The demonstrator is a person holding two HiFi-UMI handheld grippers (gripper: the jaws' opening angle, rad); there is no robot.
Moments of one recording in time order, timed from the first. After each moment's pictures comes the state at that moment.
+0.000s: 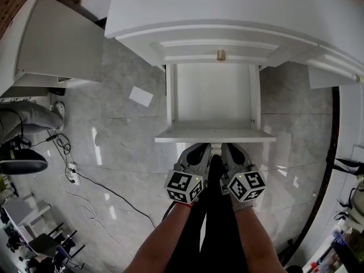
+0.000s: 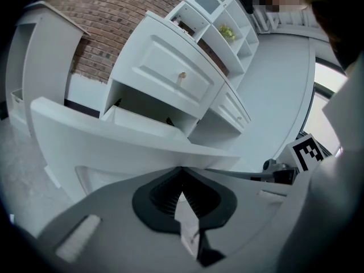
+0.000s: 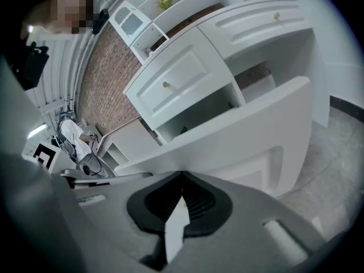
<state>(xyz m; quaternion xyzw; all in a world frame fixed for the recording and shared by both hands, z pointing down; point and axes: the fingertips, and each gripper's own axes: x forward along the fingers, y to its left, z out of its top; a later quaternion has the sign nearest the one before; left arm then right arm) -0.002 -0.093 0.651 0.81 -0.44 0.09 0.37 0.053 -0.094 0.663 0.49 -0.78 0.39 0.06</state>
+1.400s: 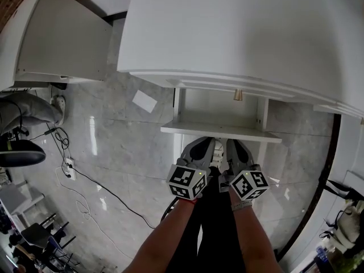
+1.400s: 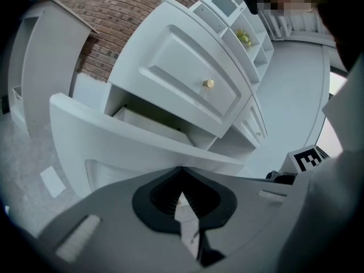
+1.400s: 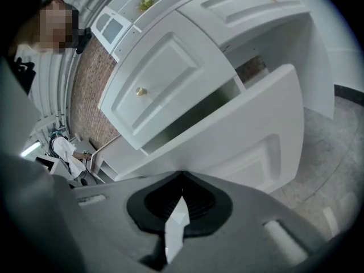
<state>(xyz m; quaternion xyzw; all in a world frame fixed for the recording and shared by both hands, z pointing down) -0.014 -0.198 0.646 0.79 -0.48 0.06 0.39 0.051 -0.199 0.661 0.51 -0.75 0.42 0.02</state>
